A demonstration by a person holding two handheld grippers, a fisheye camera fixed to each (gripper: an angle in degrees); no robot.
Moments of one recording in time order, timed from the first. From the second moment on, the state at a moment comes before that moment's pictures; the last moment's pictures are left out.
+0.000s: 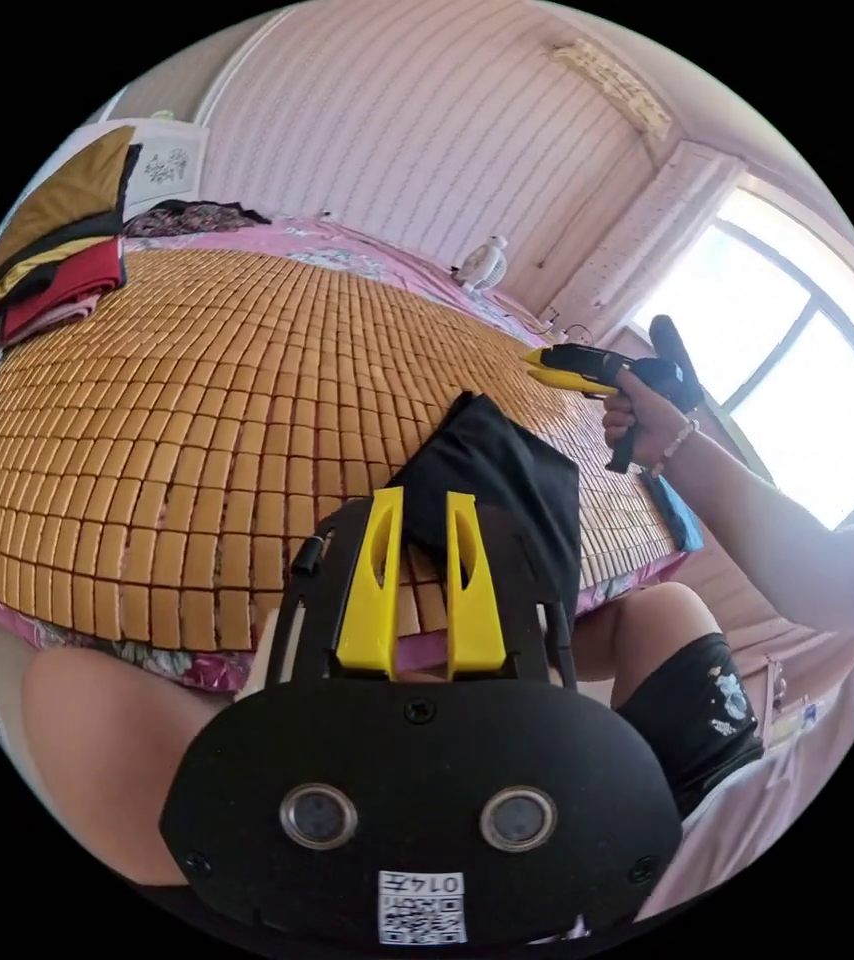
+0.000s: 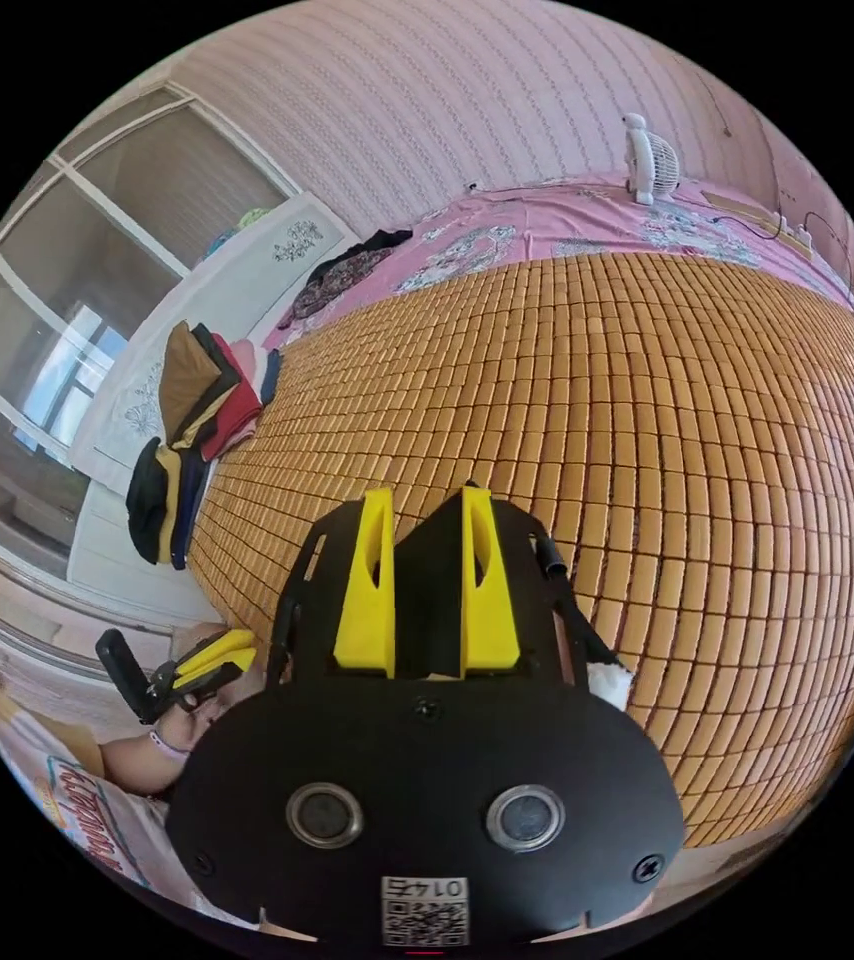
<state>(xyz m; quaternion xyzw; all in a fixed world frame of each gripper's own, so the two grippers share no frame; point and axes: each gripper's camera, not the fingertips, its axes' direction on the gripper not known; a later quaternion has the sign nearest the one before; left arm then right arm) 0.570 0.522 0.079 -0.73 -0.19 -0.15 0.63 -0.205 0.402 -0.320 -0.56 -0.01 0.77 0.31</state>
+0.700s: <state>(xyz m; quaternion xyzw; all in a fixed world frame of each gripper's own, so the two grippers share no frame) 0.573 0.542 0.144 -0.78 -0.09 -0.04 0.62 -0.203 0.303 -0.320 -0.52 -0.07 0.73 0.43</state>
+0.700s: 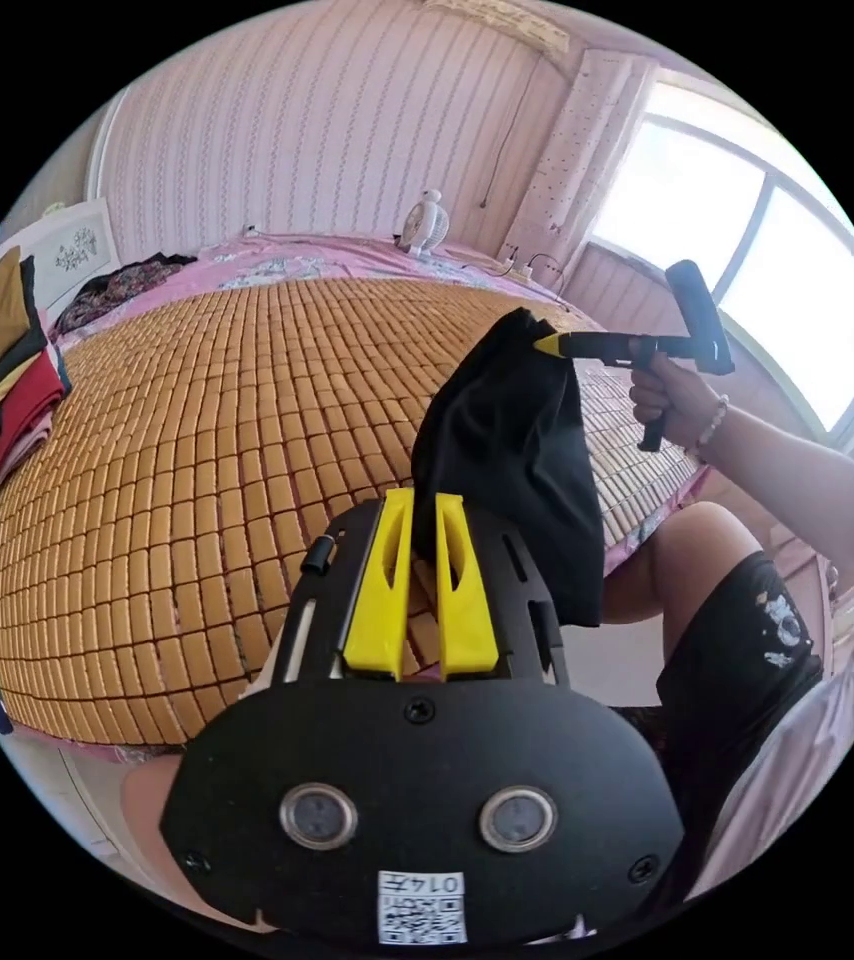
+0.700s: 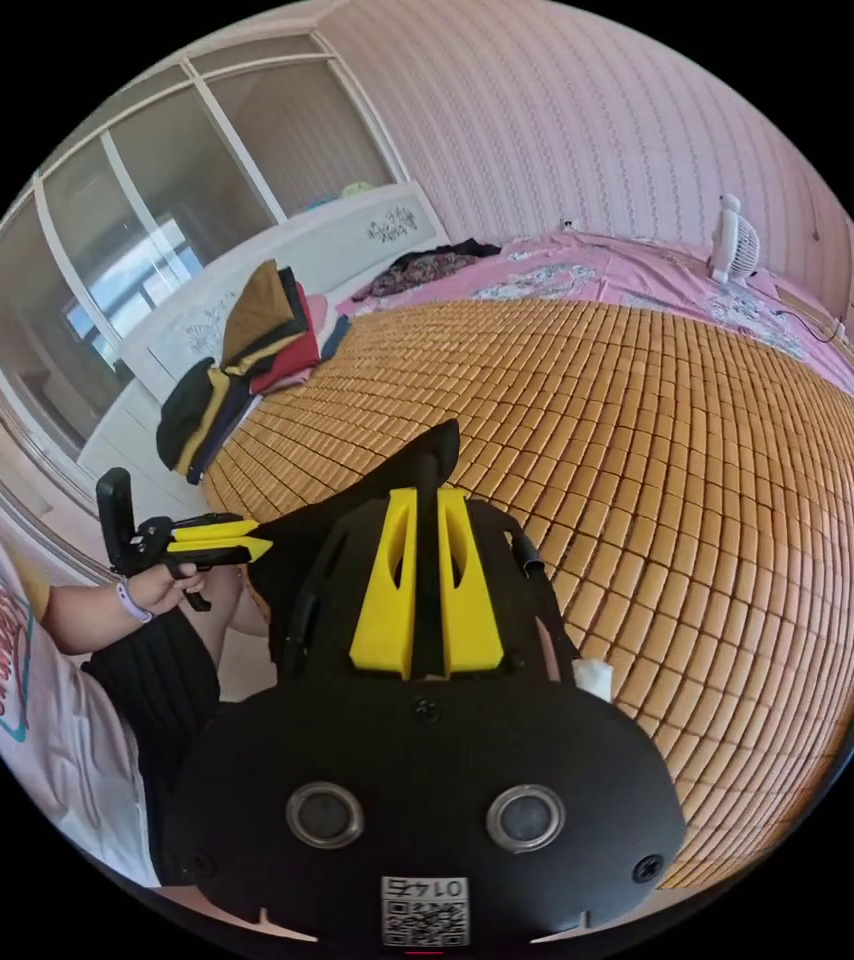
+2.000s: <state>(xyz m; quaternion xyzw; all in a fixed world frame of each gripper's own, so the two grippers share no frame) 0.627 0.363 0.140 -0.81 0.02 0.09 0.58 -0.244 -0.006 -0.461 -0.78 0.18 0.55 0.24</state>
